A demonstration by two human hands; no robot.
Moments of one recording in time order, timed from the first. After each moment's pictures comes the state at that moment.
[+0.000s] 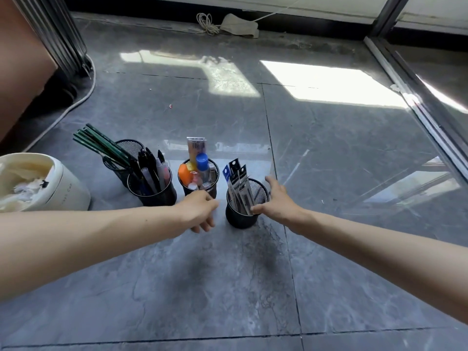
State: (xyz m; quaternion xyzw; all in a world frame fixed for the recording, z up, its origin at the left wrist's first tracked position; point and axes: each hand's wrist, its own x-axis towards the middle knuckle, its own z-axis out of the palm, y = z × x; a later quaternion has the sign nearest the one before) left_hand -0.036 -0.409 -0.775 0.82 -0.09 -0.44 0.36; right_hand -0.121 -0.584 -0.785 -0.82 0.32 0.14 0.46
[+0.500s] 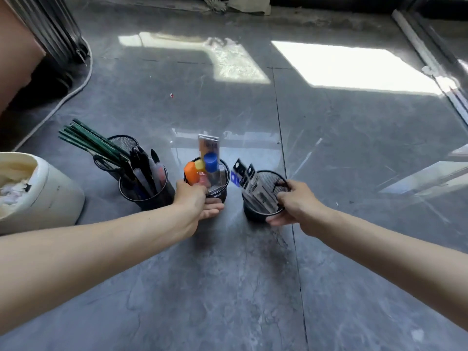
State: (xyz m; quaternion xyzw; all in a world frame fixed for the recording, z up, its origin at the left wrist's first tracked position) left_hand -0.011 -0.441 -0.808 0.72 0.20 -0.34 0.57; right_hand -0.107 -0.602 -0.777 -0.68 0.43 0.11 0.59
